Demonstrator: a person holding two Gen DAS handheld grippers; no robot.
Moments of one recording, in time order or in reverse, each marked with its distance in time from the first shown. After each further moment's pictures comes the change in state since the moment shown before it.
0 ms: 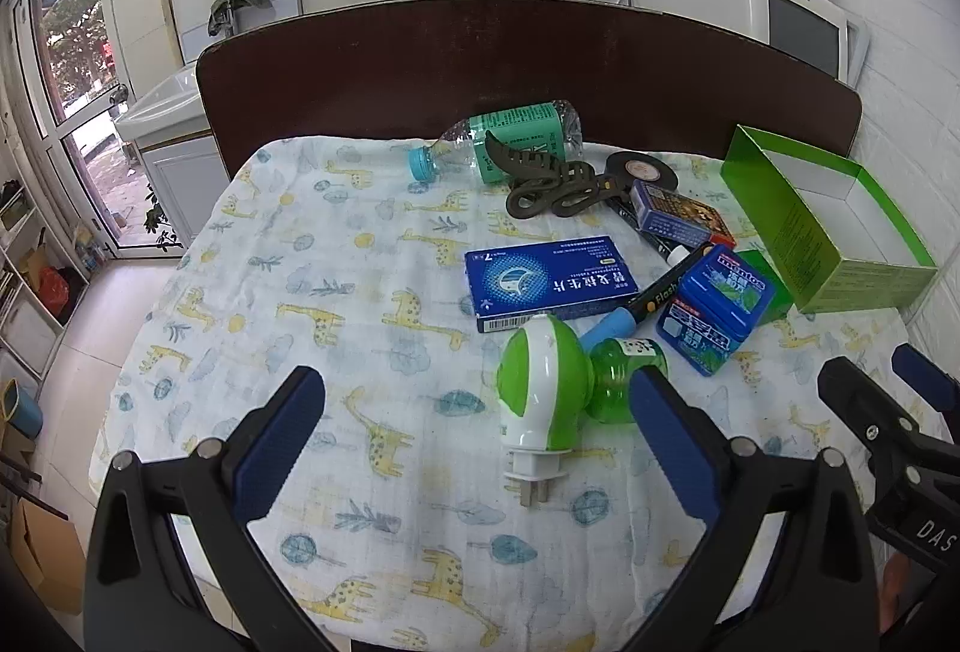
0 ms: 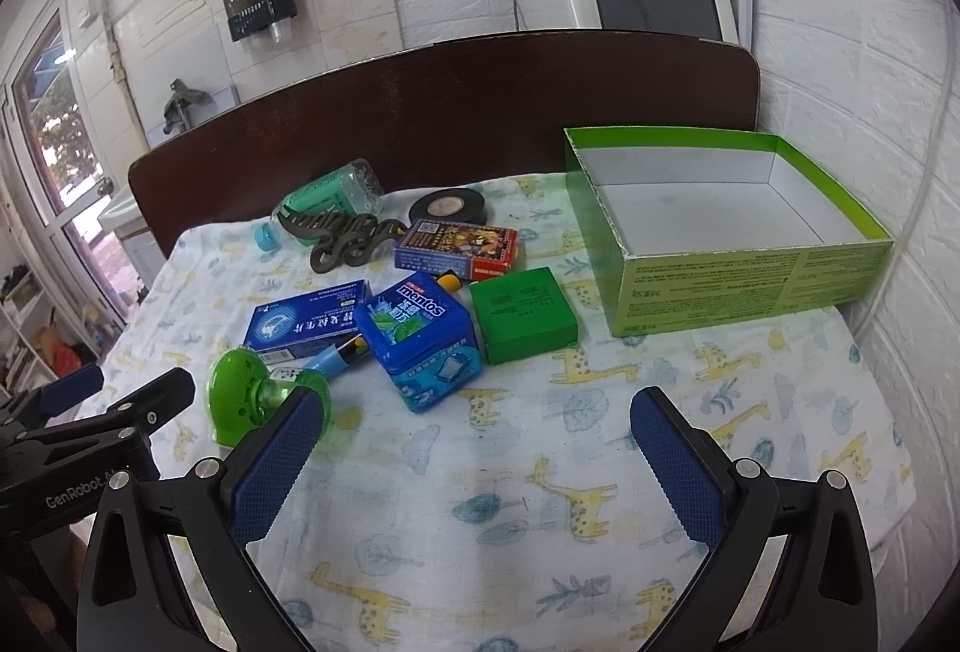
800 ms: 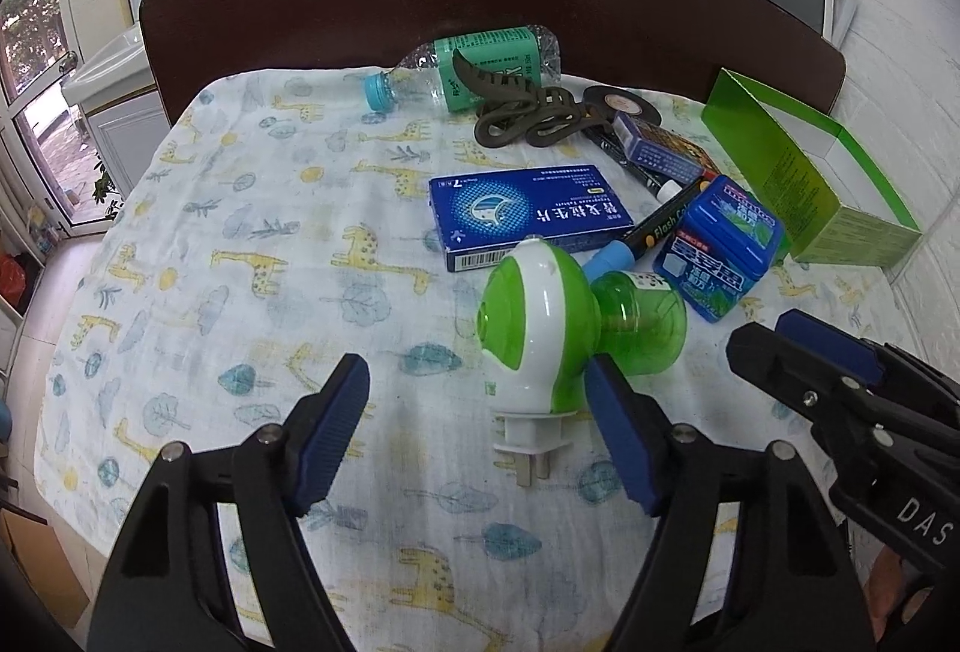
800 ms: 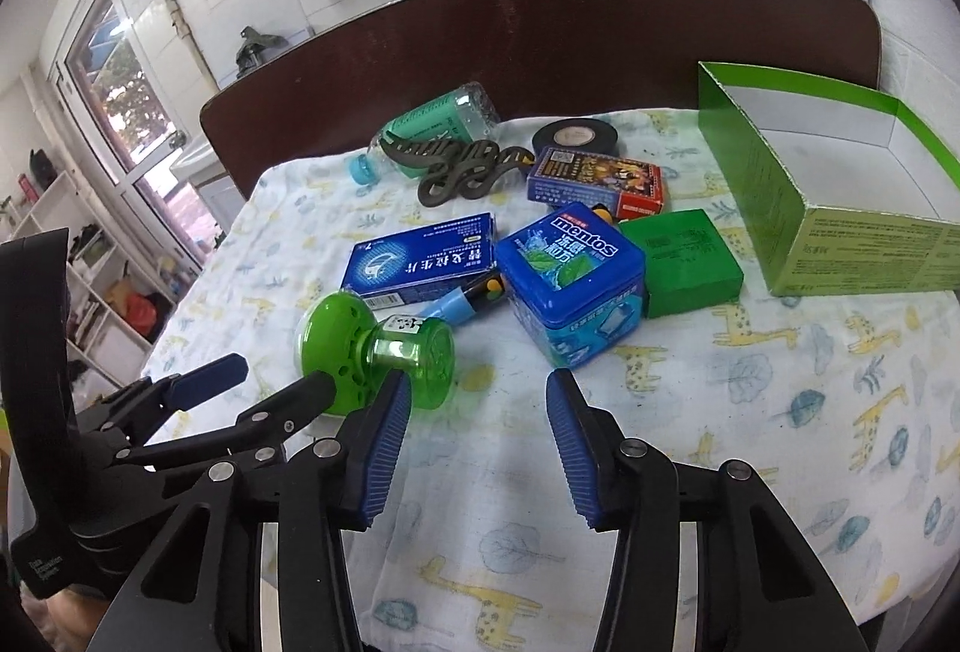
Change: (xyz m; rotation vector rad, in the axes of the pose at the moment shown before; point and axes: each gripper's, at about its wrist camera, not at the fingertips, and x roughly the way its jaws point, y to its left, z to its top) left arm 0.038 0.006 -0.016 0.012 0.130 -0.127; right arm 0.039 0.039 -0.008 -0.024 0.158 0.215
